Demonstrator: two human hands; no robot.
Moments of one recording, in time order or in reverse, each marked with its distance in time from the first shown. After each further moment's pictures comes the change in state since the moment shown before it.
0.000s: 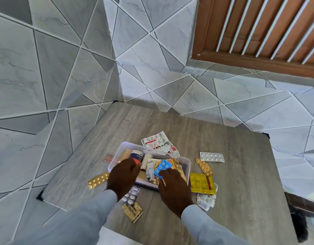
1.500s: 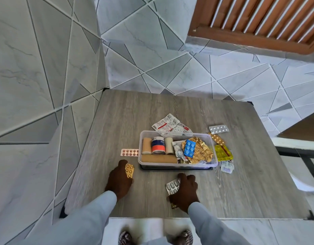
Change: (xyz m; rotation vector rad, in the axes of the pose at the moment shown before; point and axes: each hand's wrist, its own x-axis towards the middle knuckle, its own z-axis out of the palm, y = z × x) left_hand 0.023 -0.179 -0.032 -0.144 -0.452 -0.134; right_hand -0.014 -0.119 0.101 0.255 -0.283 1.062
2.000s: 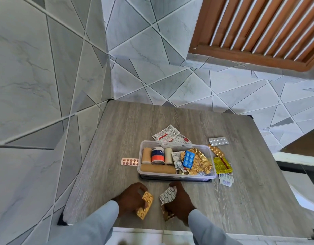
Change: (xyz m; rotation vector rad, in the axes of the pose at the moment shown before) left_hand -0.026 0.036 0.009 -0.189 -0.471 -0.124; right_hand -0.005 -0.008 -0.011 0.401 -0.206 -0.061
